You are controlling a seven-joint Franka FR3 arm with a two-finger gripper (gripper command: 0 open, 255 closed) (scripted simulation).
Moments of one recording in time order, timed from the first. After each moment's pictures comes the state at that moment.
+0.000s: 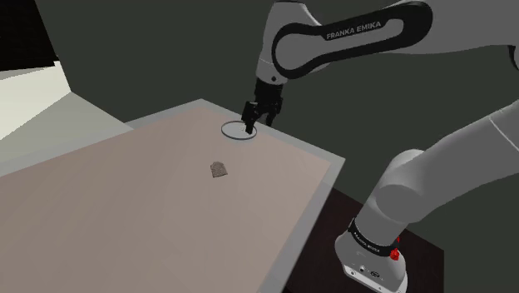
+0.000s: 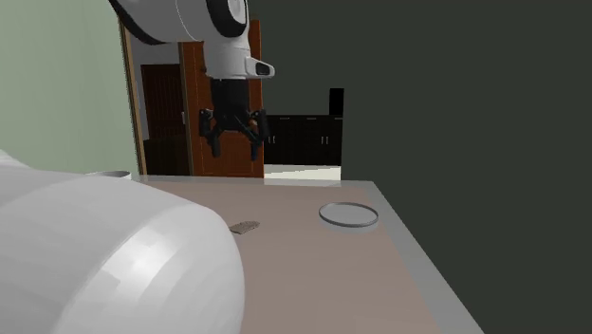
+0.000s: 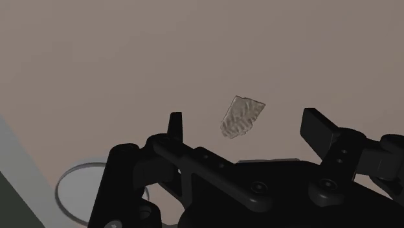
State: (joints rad) arm -0.06 -0.47 0.21 -2.44 0.12 2.06 0.15
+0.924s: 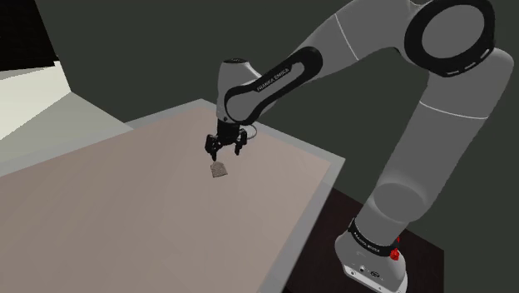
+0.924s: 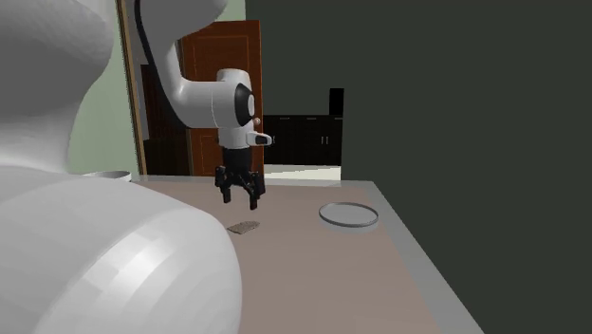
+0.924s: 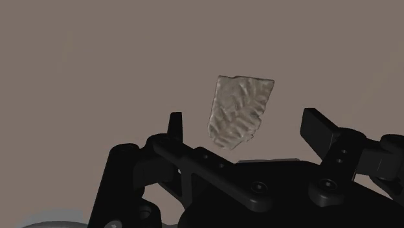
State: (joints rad) arm -0.09 0.08 0.32 -2.28 -0.03 2.39 0.53
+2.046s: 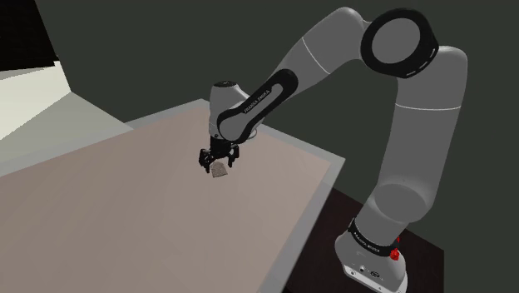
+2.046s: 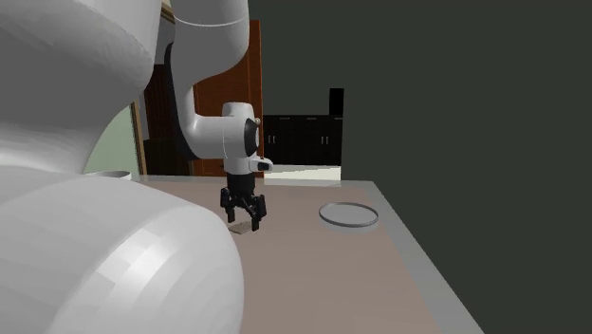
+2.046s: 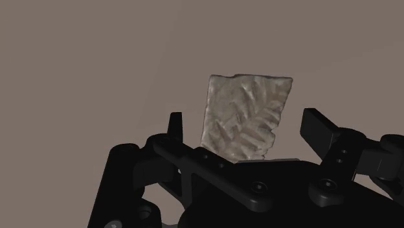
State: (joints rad) arm -0.07 0.29 0.29 -2.20 -0.12 2.51 0.65
